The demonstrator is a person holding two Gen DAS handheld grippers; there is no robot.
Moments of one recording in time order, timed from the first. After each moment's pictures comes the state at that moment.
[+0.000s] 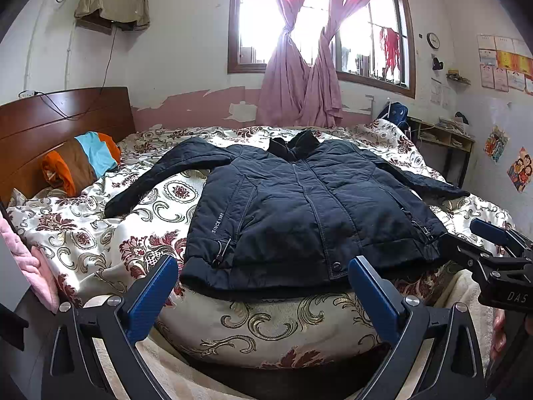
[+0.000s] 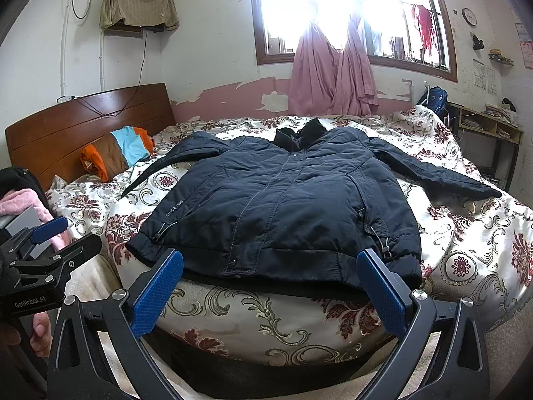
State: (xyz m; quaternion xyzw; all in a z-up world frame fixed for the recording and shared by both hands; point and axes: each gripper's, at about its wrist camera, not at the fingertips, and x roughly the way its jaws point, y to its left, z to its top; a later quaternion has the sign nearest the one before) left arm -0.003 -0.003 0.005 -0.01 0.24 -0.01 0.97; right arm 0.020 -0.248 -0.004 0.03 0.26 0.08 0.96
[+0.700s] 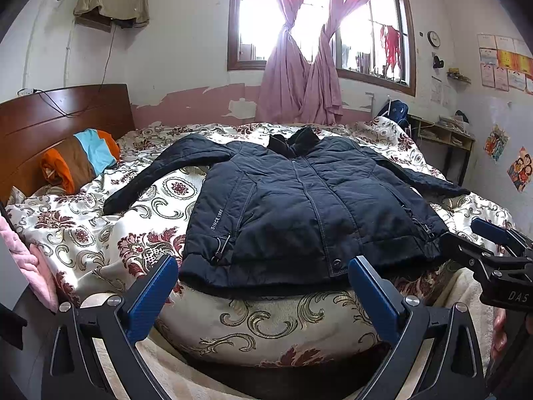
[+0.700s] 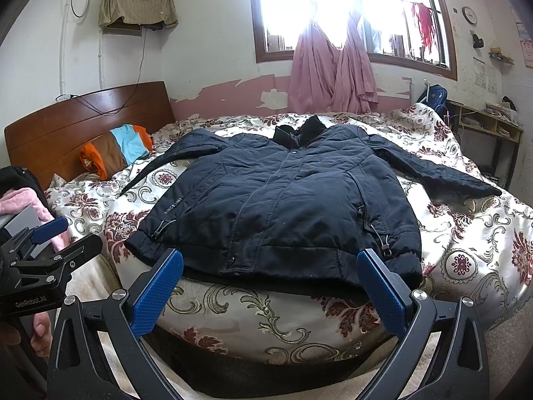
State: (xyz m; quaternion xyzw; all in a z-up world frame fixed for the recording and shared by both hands) left arm -0.004 -0.004 0.002 -0.01 0.24 -0.01 0.97; right arm 0.021 -0.246 -0.011 0.03 0.26 0.07 0.96
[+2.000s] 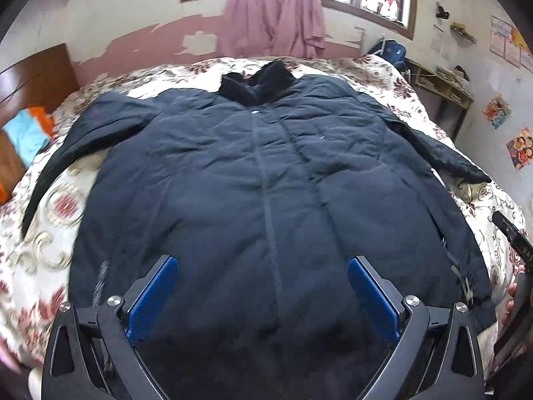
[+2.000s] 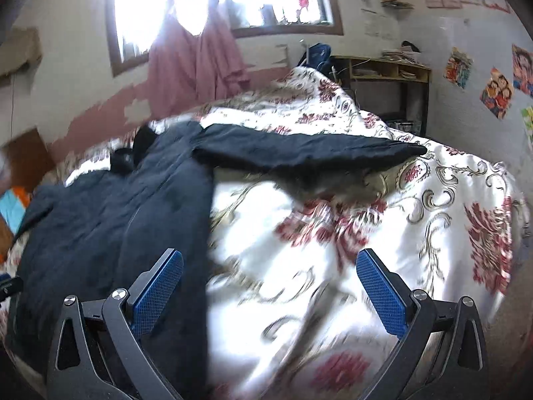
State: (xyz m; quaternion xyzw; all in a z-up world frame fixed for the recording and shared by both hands) left arm 0.254 -0.089 -0.036 0.01 0.40 -0.07 0.91; right arm 0.196 -0.489 -0.072 0.15 0.28 -0.15 0.94
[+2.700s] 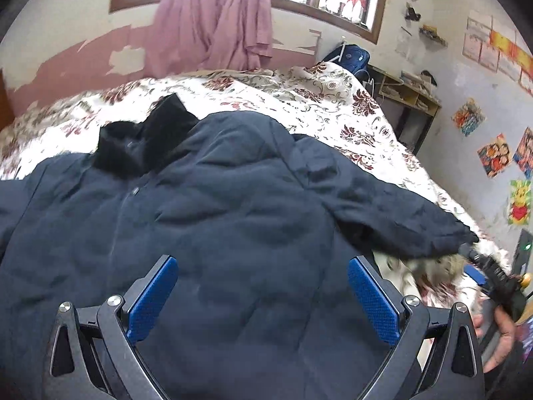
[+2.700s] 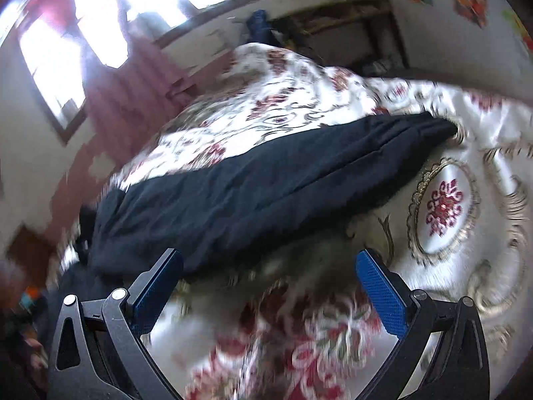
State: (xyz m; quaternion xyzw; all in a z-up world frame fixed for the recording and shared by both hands) left arm 0.456 -0.252 -0.023 0.00 0.38 -0.17 0.91; right arm 0.351 -0.662 -0.132 0.36 0.30 -0.18 0.87
